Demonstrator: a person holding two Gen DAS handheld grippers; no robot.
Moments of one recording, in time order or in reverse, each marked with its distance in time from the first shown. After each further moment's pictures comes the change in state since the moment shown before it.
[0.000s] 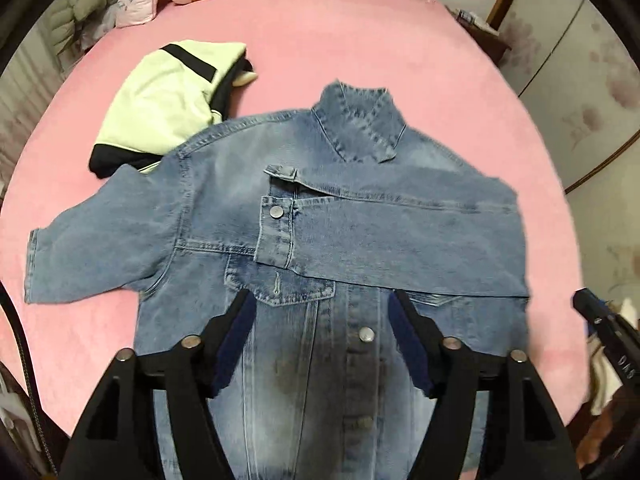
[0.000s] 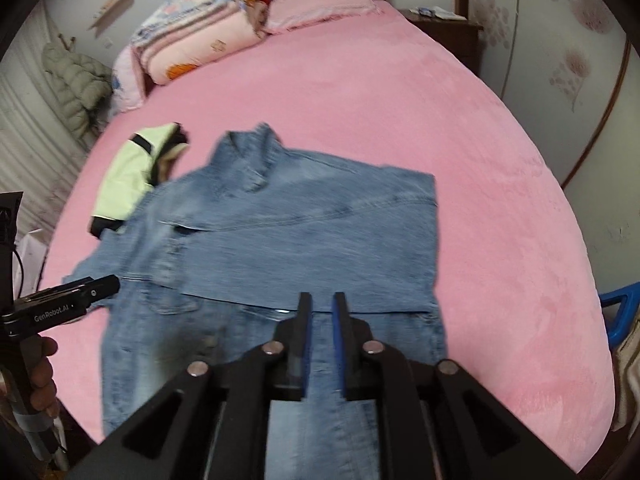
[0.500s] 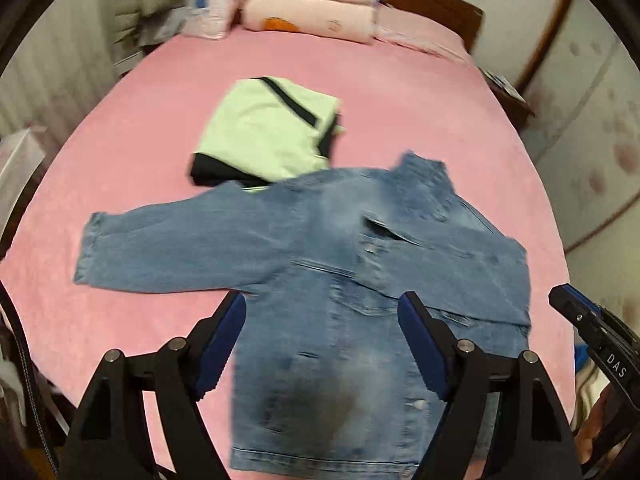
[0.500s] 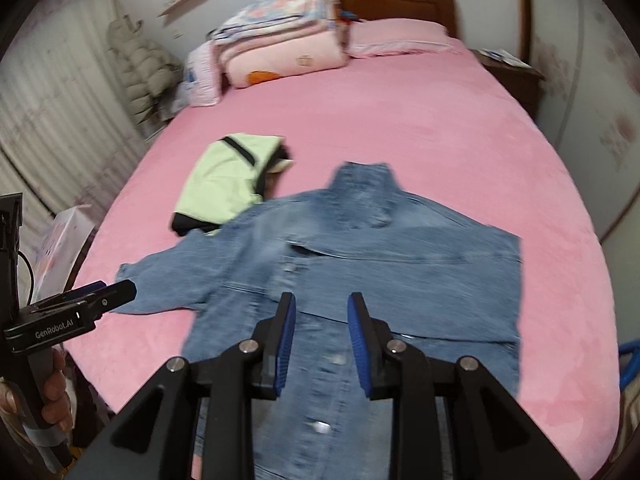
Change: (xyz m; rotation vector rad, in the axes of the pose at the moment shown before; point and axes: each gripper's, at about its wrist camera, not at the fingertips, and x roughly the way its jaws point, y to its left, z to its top) left arm -0.101 0.143 -0.022 -0.150 -0.157 0.039; right arm -0.032 0.167 0.016 -0.174 -0.049 0.136
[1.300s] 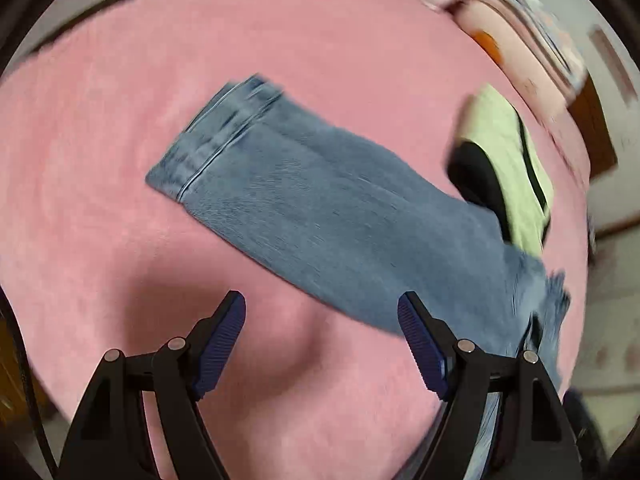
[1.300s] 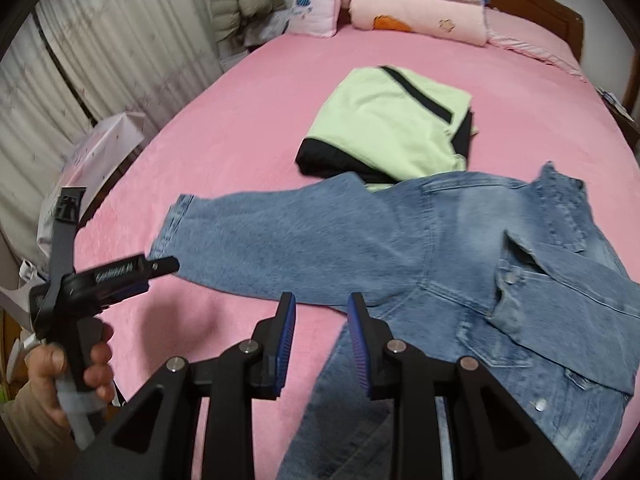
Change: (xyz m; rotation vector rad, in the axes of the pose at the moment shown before) left arm 0.149 0.361 -0.047 -0.618 0.082 -0.011; right arm 0.175 0.248 -0.027 -0.239 0.158 0.111
